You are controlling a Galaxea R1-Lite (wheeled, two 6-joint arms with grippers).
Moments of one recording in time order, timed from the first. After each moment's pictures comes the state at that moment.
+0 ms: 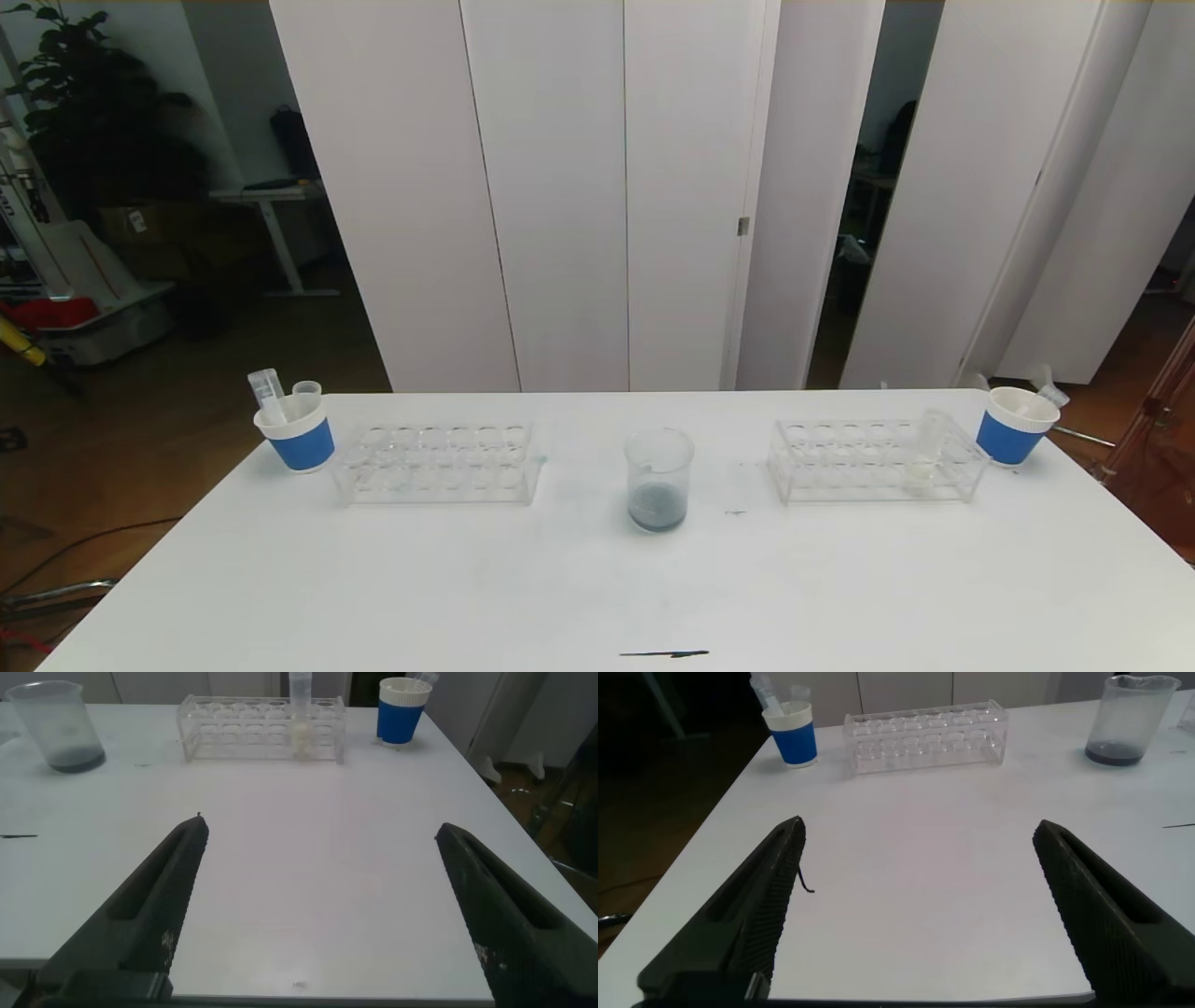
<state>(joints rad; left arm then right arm) 0.00 0.00 0.00 0.00 -0.03 0.07 -0.01 0.00 -0.05 0.11 -0.02 0.02</state>
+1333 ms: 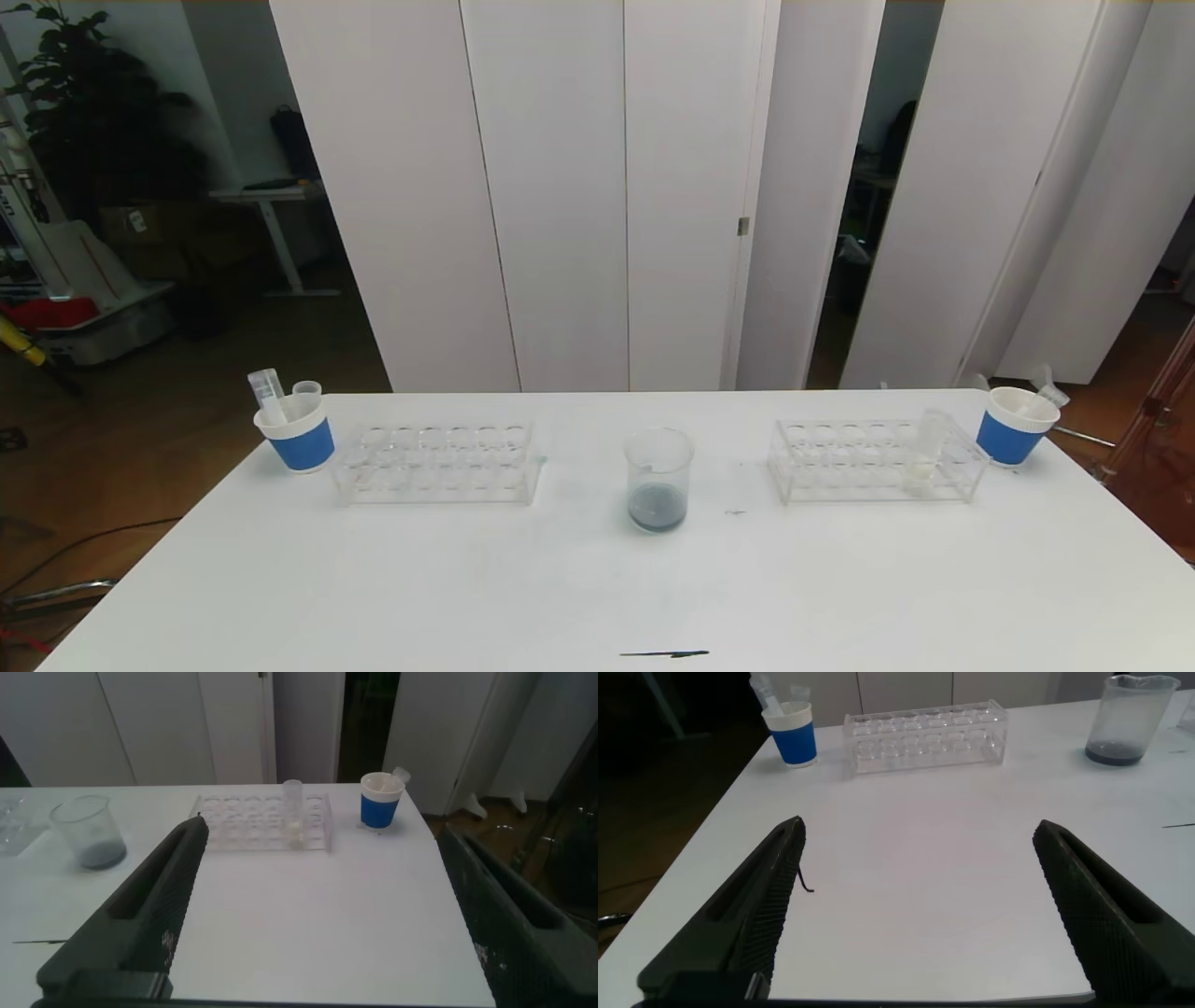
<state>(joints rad) 0.00 0.00 0.00 0.00 -0.03 0.07 0.00 0.41 -0.45 0.04 -0.05 0.03</state>
